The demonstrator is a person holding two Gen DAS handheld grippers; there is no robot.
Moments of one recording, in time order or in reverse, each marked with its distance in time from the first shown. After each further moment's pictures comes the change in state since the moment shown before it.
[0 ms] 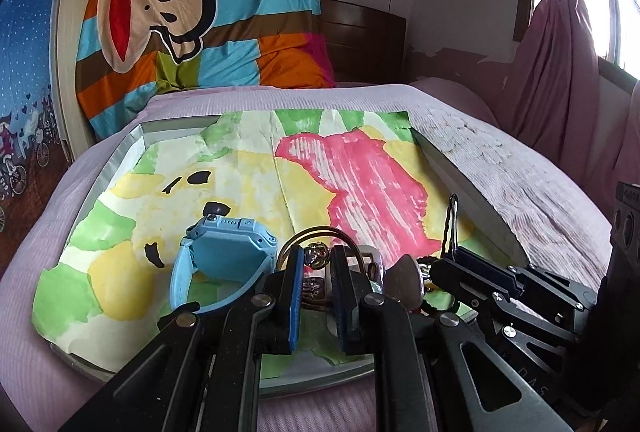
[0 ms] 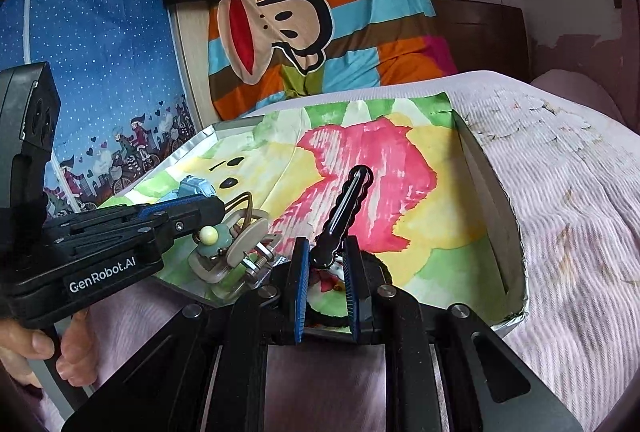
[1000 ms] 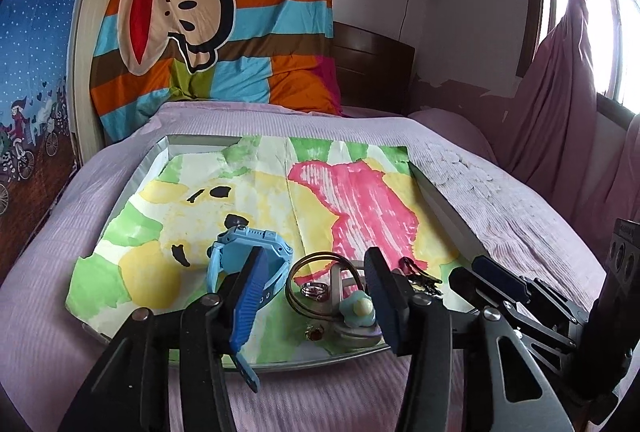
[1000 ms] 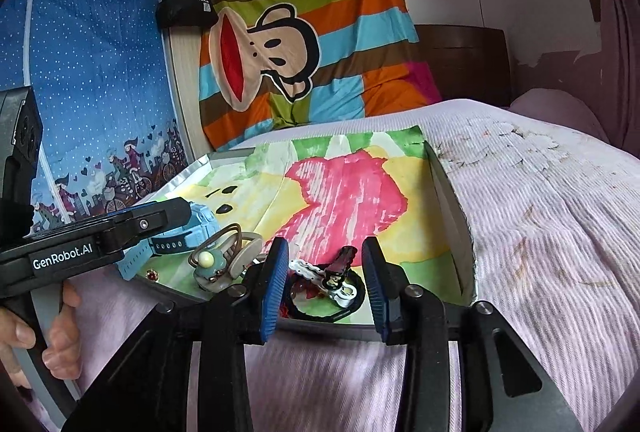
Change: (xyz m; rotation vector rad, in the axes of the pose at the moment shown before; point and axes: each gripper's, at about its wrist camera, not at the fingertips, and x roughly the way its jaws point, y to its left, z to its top) left arm -0.041 0.017 0.001 -0.100 -0.095 -0.024; right arm -0.042 -0.007 0.002 0.012 -0.118 -0.052
